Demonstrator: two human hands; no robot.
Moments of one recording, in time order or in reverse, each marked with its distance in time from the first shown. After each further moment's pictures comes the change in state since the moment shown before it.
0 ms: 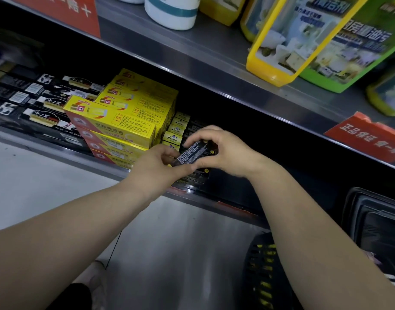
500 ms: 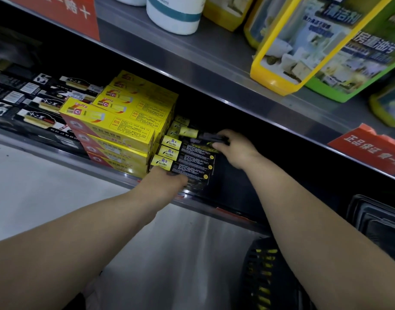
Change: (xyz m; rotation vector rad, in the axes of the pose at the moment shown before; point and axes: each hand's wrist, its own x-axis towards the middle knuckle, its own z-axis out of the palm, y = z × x) left_hand -0.001 0.004 0.013 -0.047 -0.133 -0.271; right_hand 0.034 0.061 -0.008 -0.204 0.201 0.482
